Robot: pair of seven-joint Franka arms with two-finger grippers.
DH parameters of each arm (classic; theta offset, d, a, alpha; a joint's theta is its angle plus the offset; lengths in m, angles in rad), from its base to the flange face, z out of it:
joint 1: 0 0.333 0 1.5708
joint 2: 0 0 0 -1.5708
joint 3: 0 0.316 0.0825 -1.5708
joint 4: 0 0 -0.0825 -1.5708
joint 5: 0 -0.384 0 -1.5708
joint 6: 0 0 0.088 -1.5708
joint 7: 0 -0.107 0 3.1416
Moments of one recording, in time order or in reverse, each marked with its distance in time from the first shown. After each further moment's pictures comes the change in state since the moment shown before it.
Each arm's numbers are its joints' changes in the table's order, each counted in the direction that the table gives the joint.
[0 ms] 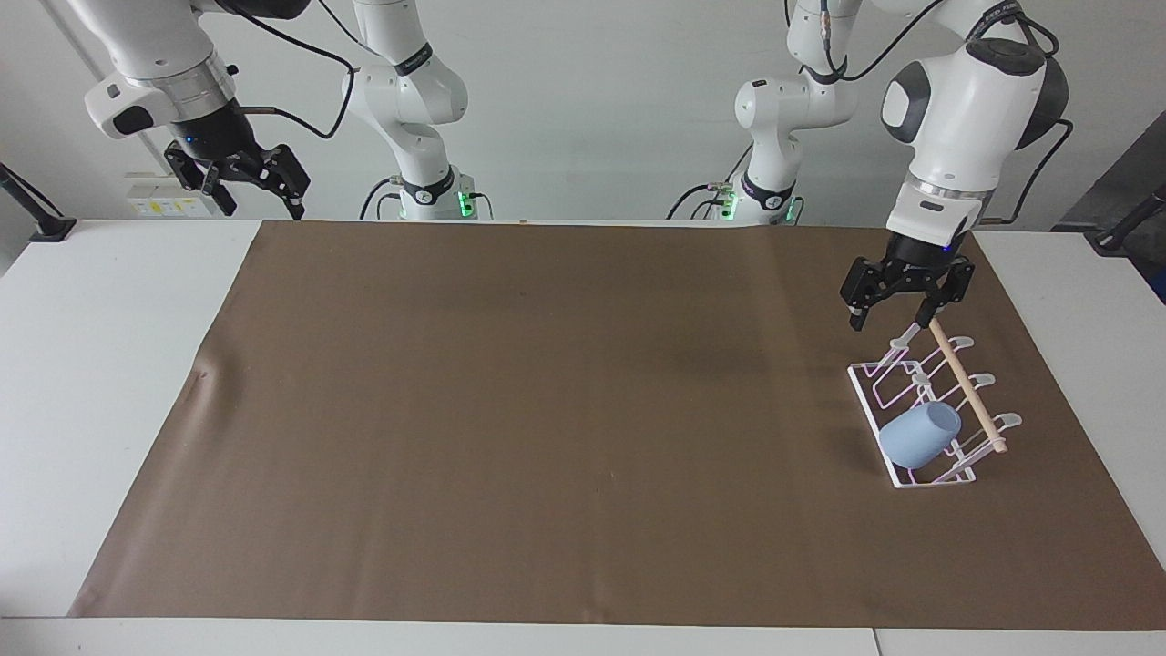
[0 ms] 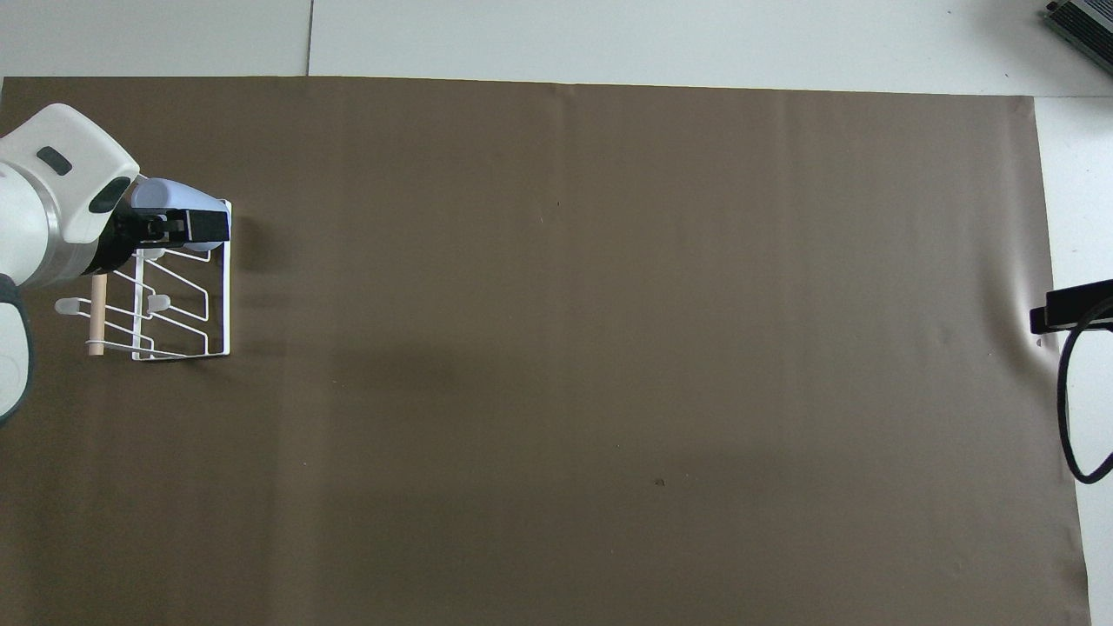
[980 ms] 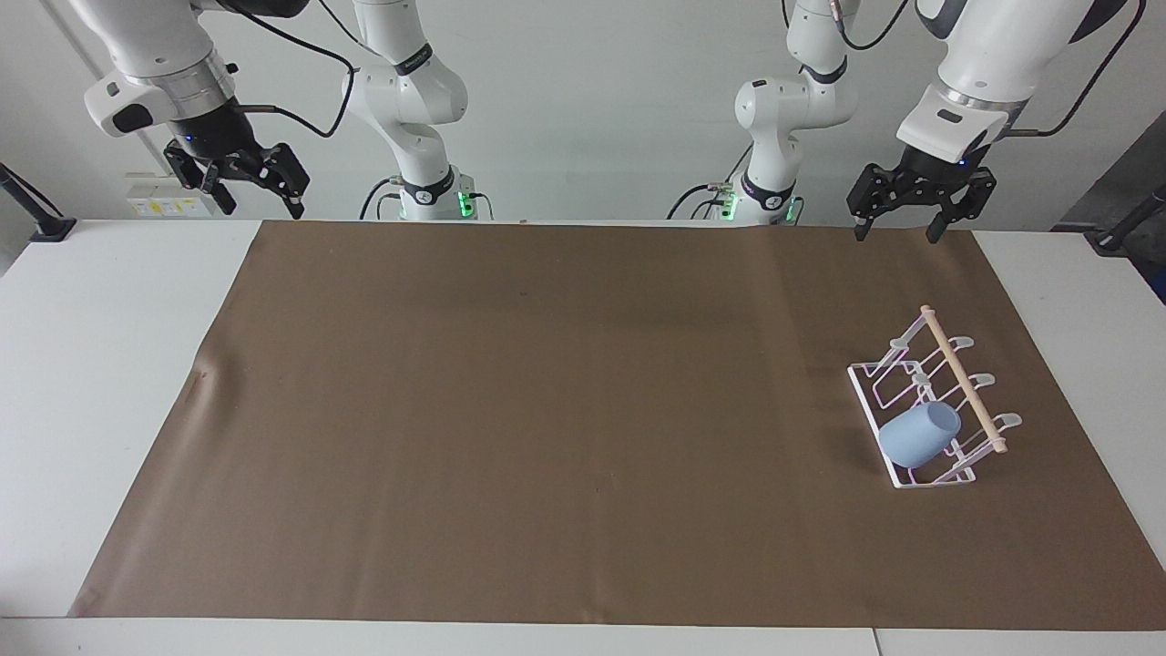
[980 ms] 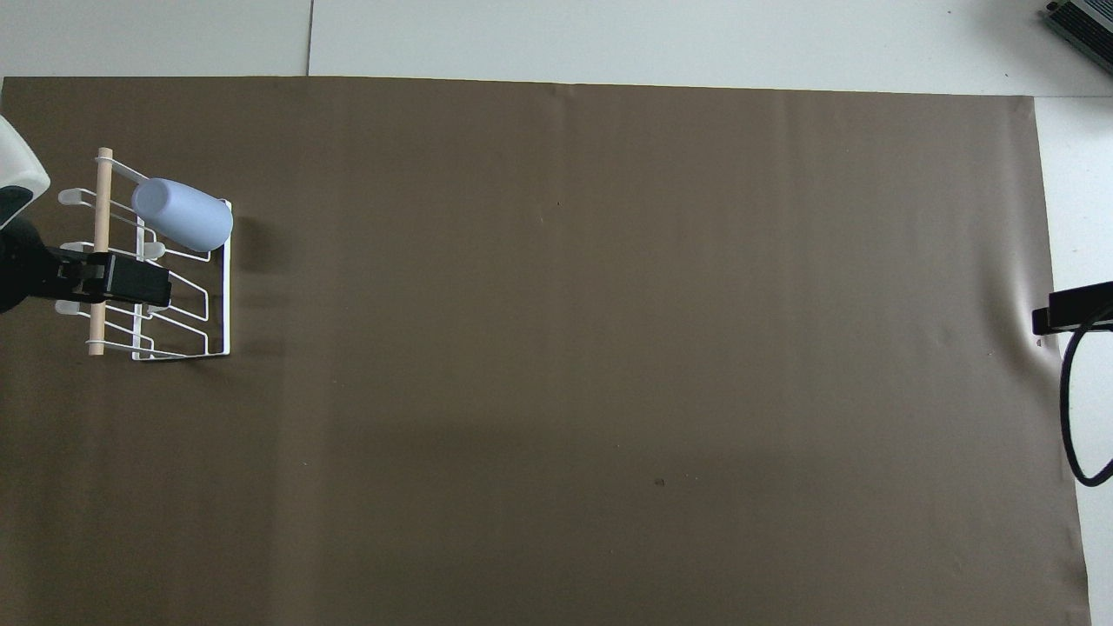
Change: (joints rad) left arm 0.001 0.003 -0.011 -0.299 0.019 -0.544 -0.091; right arm 0.000 0.006 0.000 0.001 0.000 0.000 0.000
